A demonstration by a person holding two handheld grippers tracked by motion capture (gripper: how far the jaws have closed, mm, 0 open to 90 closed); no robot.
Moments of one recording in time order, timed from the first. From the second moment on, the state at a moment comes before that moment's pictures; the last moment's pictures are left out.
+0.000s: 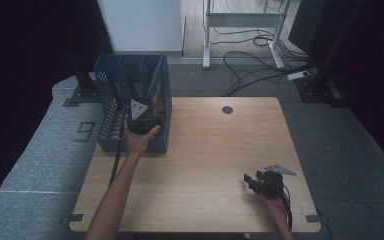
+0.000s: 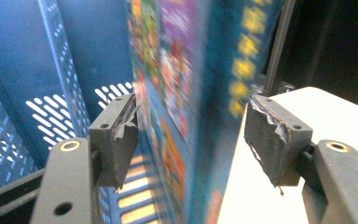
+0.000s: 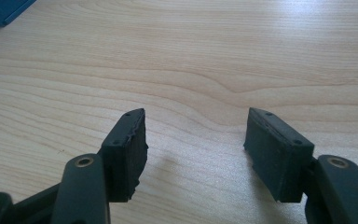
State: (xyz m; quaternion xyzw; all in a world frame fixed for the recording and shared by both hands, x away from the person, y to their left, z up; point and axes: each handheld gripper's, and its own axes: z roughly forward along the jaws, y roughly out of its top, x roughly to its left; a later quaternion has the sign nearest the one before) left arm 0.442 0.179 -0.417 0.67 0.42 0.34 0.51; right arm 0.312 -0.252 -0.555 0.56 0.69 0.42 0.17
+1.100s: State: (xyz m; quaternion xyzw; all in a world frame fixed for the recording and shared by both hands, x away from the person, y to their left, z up) left arm 0.357 0.206 -0.458 0.73 0.39 0.27 0.50; right arm 0.314 -0.255 -0.555 0.57 0.69 0.42 0.16
